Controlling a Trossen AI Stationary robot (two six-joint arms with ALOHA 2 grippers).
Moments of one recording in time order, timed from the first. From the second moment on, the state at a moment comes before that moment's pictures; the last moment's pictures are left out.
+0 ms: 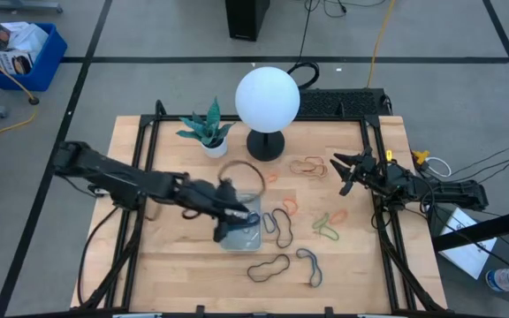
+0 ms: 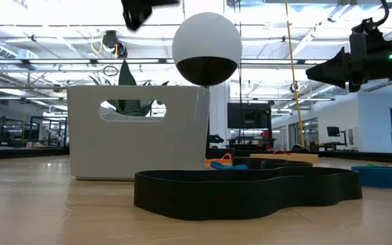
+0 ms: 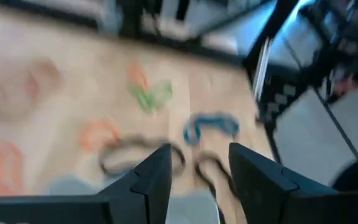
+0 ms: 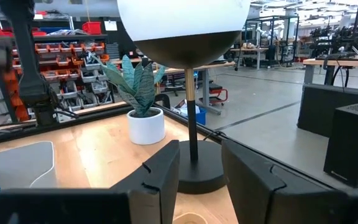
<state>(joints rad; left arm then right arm) -0.24 1.34 1.01 -0.10 -0.06 -0.35 -0.05 0.06 0.02 0.08 0.52 0.06</state>
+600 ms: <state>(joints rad) -0.25 0.87 1.01 -0.35 -0.20 -0.13 -0.04 0.07 0.02 0.13 0.30 0.20</state>
